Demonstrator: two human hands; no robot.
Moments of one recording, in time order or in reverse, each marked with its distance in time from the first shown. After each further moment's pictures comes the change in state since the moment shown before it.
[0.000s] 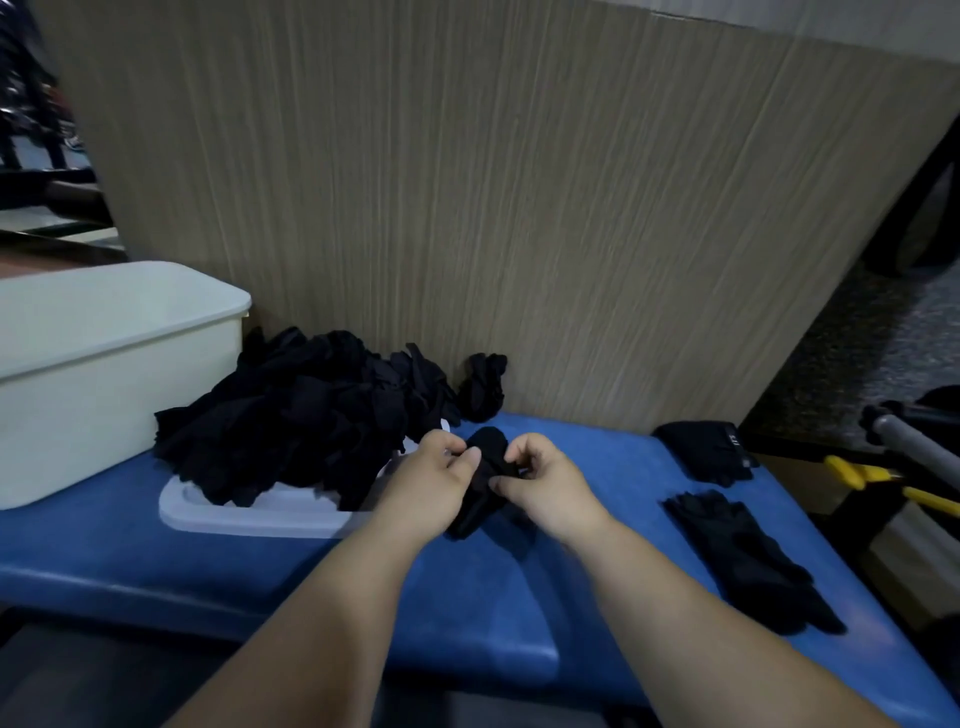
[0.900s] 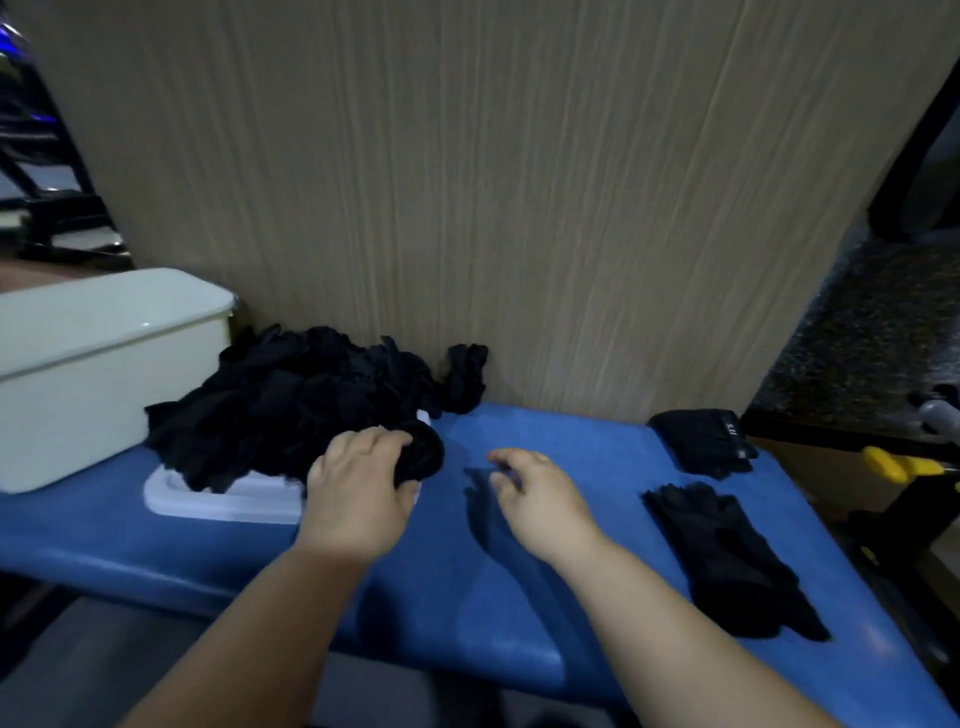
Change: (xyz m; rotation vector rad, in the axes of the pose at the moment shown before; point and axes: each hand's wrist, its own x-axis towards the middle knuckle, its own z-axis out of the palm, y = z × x) left_hand -0.024 -0.005 0.009 0.734 0.276 0.173; right_hand -0.018 0.014 -0.039 -0.416 -0.091 -0.100
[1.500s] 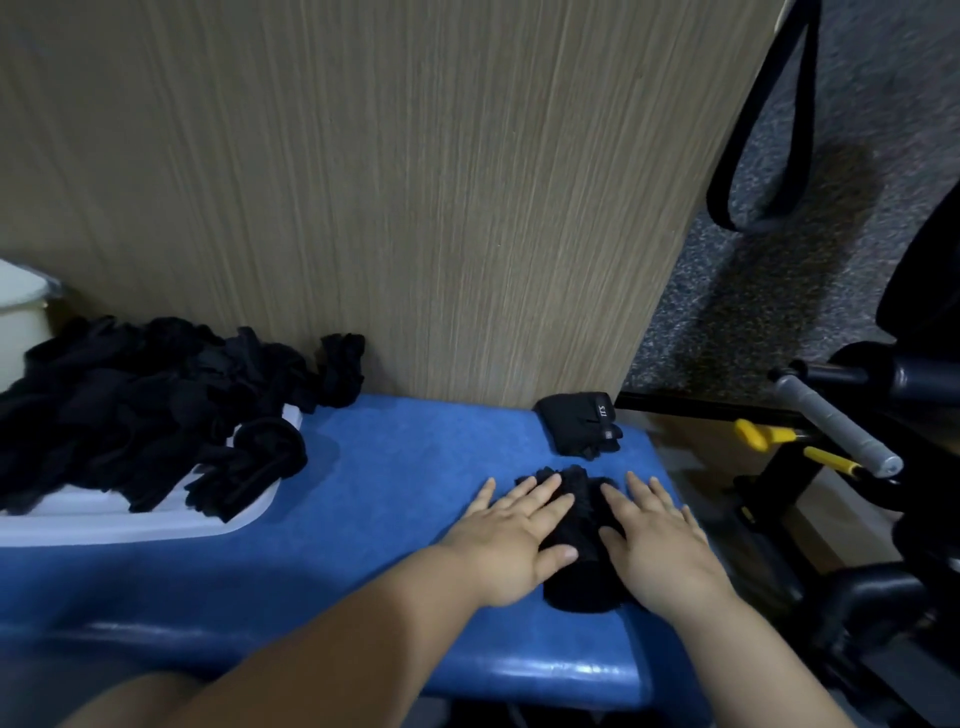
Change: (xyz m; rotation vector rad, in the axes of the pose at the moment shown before) left_hand -0.009 0.206 0.103 -0.022 -0.605 0.622; right_hand -0.085 0.156 -0.136 -0.588 -0.009 0.353
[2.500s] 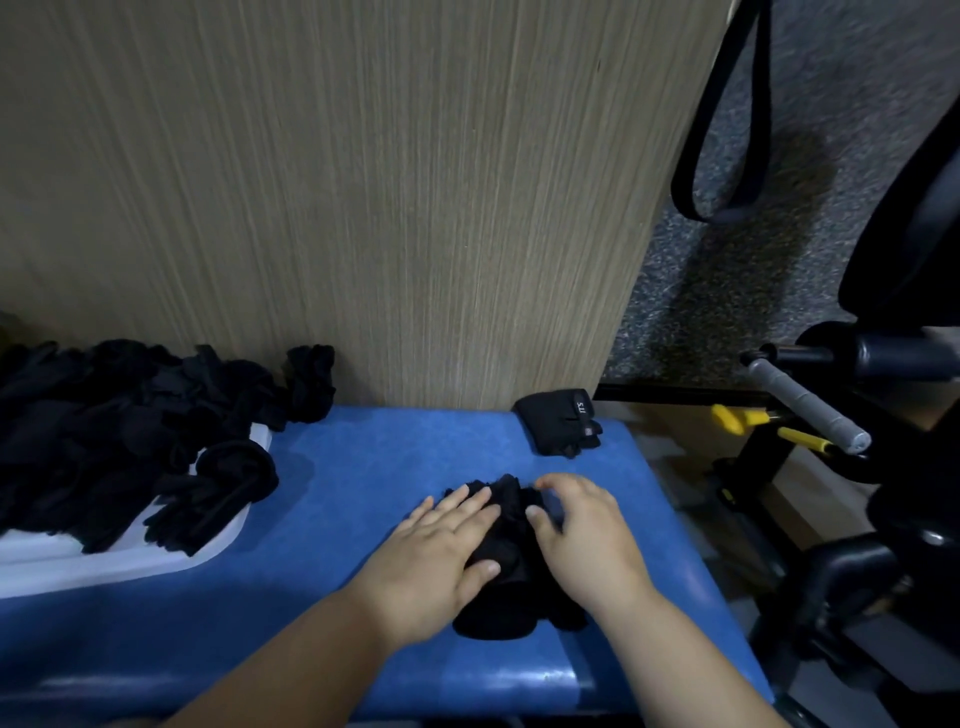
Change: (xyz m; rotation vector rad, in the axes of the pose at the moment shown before) left_hand -0.038 -0.041 0.004 0.020 0.161 -0.003; right_hand -0.001 -0.052 0.007 0.434 0.230 -0.045
